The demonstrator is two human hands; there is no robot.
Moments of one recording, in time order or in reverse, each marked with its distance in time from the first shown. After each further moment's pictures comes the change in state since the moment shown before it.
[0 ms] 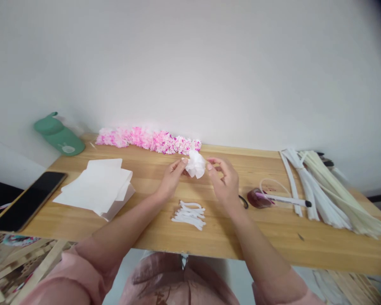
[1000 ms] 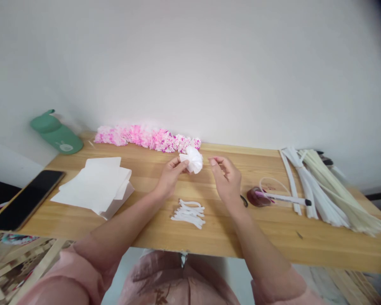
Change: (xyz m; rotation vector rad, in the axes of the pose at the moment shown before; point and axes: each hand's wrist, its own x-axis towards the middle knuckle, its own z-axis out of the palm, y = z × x) left_hand 0.004 -0.005 -0.003 -0.165 0.041 -0.058; right_hand 0.001 0.006 0.000 0.048 0.046 0.084
